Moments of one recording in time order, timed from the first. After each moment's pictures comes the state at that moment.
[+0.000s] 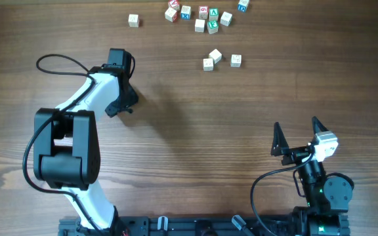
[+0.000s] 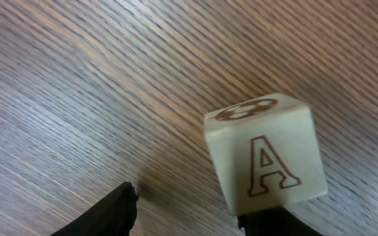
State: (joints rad) left arm -0.10 1.95 1.22 -0.71 -0.23 -0.69; right arm -0.06 0.02 0.01 0.01 -0.23 0.07
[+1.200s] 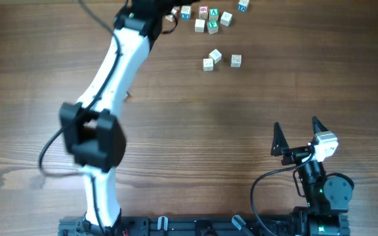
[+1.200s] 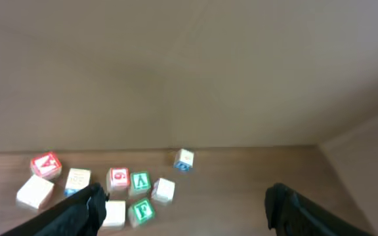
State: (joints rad) left arm -0.31 2.16 2.05 -0.26 0.20 -0.45; right arm -0.06 0.02 0.01 0.01 -0.23 0.07
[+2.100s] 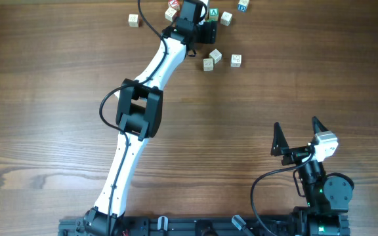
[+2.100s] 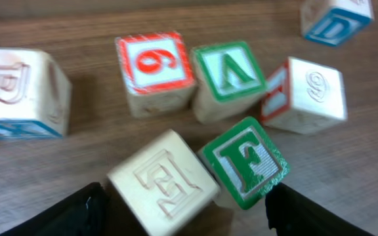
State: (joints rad) left arm -0.39 2.79 2.46 -0.40 0.06 -0.20; right arm -0.06 0.02 0.01 0.01 -0.23 0.07
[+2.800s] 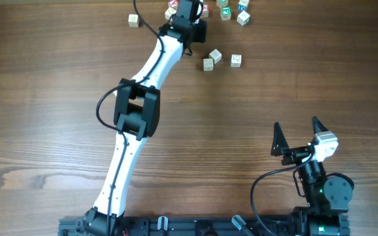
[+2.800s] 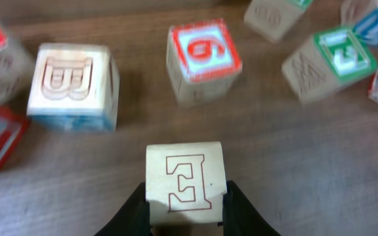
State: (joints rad) left arm -0.38 2.76 2.47 -0.51 0.02 -0.18; right arm -0.06 0.02 0.01 0.01 -0.23 0.07
